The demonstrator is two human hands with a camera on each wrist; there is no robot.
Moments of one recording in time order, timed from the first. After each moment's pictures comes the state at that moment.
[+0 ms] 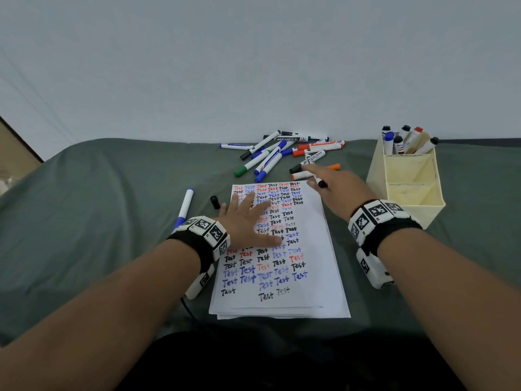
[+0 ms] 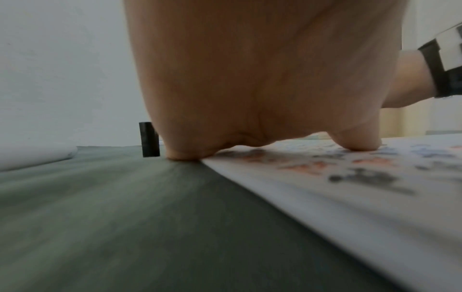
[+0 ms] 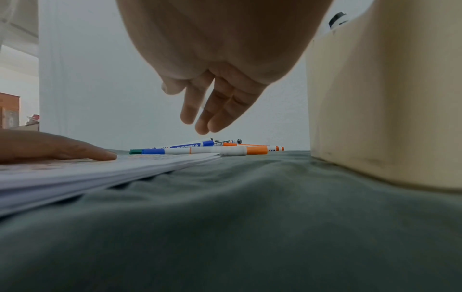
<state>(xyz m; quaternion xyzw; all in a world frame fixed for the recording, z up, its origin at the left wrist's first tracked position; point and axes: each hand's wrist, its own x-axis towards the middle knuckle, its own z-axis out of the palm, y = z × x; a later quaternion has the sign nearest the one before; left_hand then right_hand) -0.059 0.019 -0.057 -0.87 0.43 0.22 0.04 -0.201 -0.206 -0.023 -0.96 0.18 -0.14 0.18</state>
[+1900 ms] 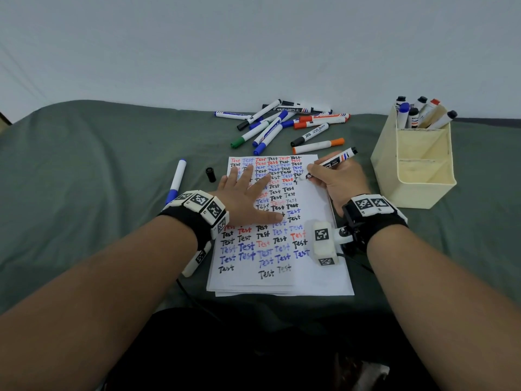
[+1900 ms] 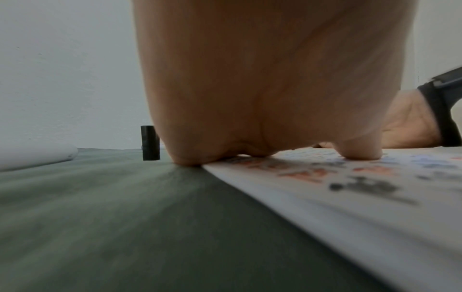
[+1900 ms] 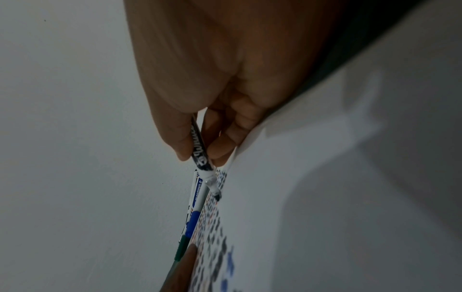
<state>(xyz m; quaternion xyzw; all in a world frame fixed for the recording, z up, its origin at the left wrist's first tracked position) -0.062 0.018 -0.055 -0.87 0.44 0.23 0.05 -0.190 -0.190 -0.077 -0.66 0.32 -0.28 0.62</state>
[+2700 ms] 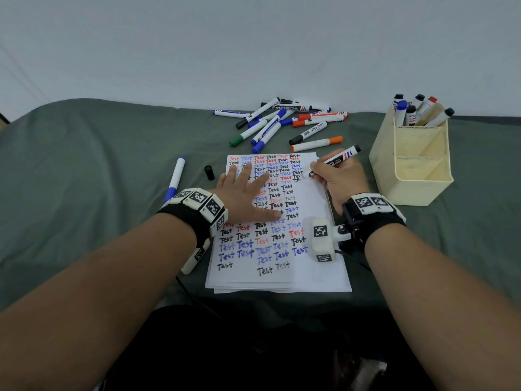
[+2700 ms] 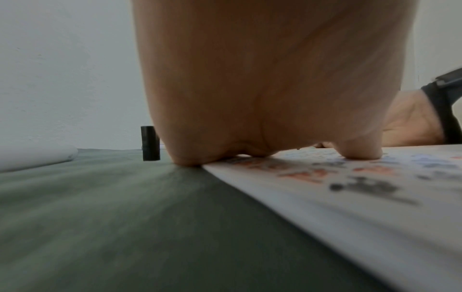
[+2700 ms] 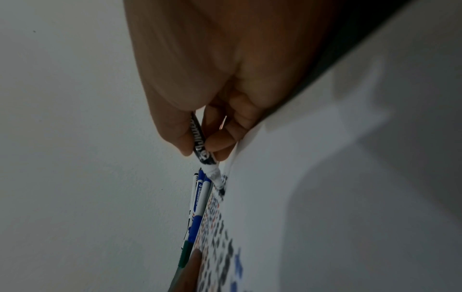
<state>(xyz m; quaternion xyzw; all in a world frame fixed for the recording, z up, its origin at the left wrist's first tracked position) -0.065 0.018 -0.050 -0.86 0.44 0.24 0.06 -0.193 -0.189 -0.076 -0.65 0.33 -0.30 0.62</state>
